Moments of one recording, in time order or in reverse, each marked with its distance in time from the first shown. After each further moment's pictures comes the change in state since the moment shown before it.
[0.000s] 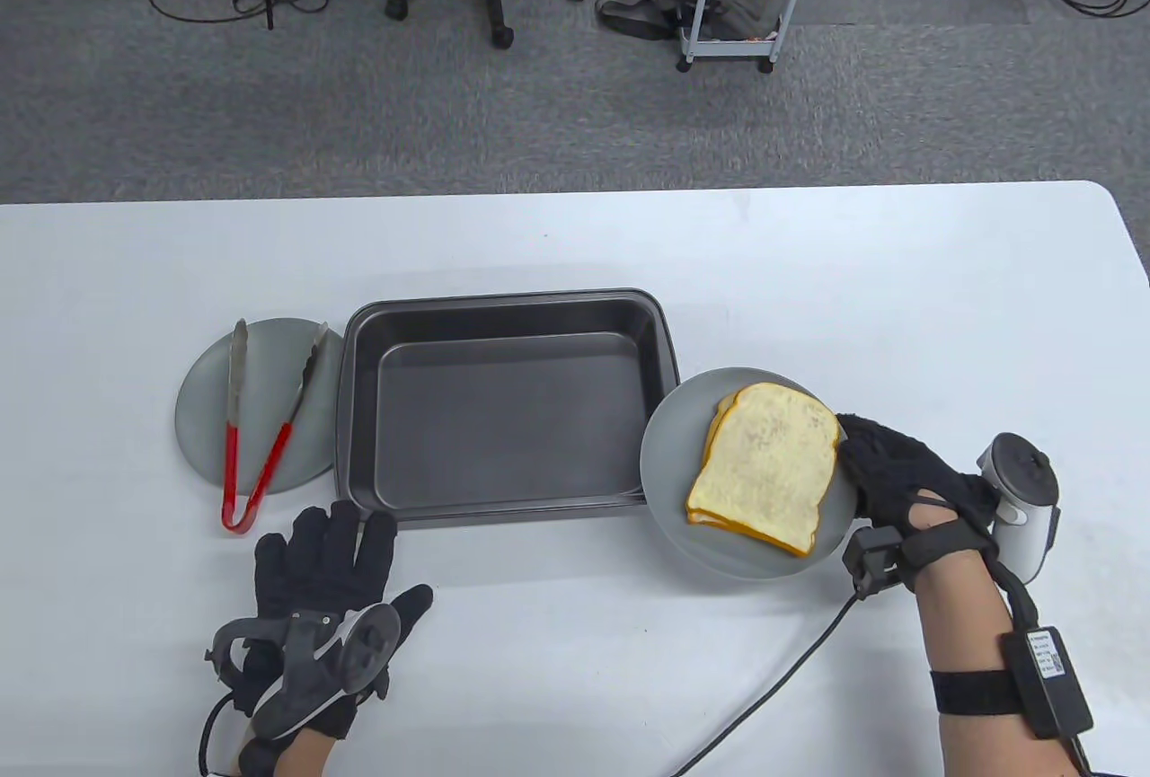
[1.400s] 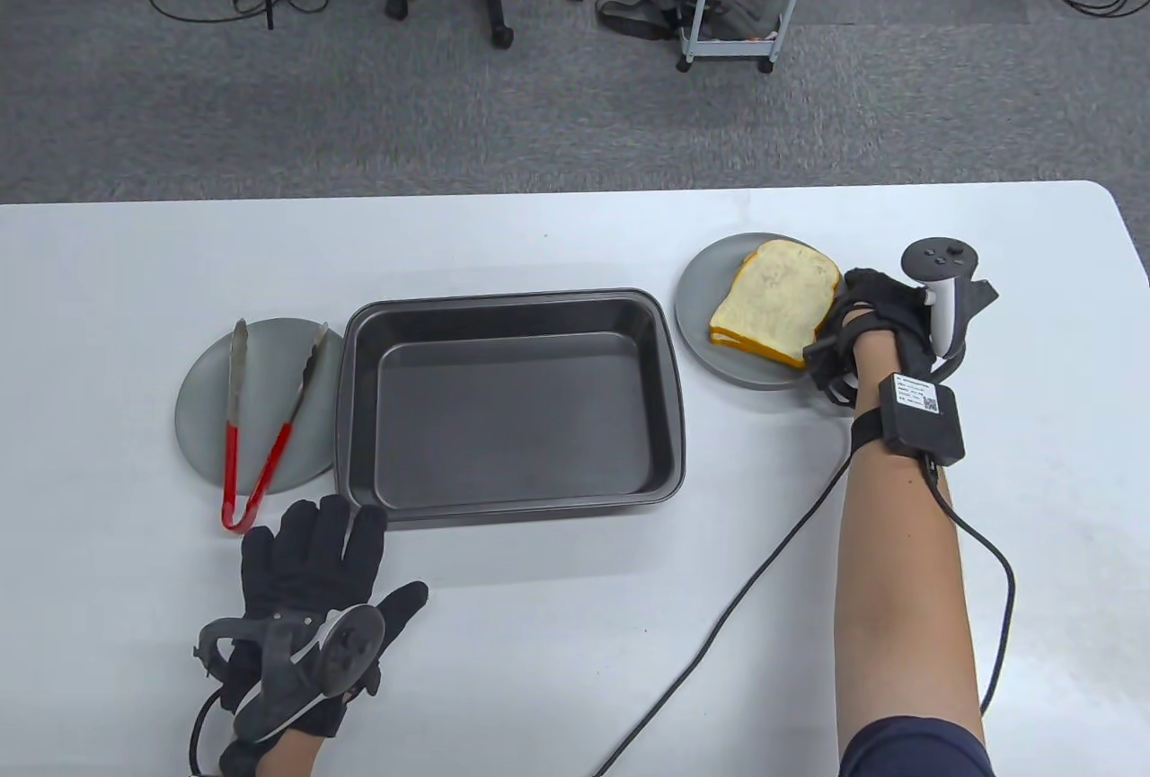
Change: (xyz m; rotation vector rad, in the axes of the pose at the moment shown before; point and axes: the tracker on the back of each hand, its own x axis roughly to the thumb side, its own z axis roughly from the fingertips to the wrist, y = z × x) left_hand -0.010 0.008 0.001 0.057 0.010 0.034; right_hand 0.069 0.015 -0.179 -0.424 0.177 0.639
